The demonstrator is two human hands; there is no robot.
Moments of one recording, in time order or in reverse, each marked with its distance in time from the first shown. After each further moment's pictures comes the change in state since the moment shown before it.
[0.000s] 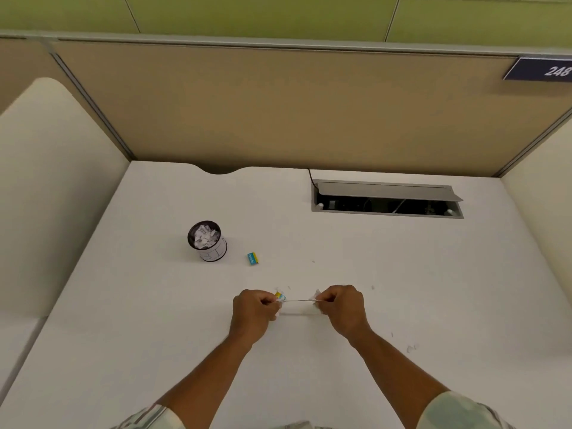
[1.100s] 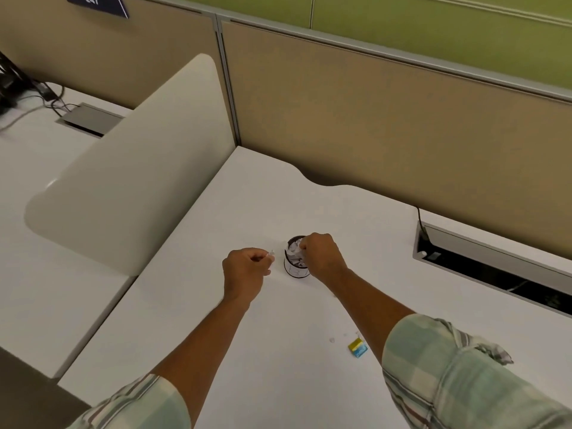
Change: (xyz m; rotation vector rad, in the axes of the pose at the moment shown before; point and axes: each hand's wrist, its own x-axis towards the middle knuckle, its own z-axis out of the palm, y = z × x) left_hand 0.091 -0.036 -0.209 -0.355 0.483 -0.081; right_hand 0.105 -0.258 0.191 -0.796 -0.308 -0.516
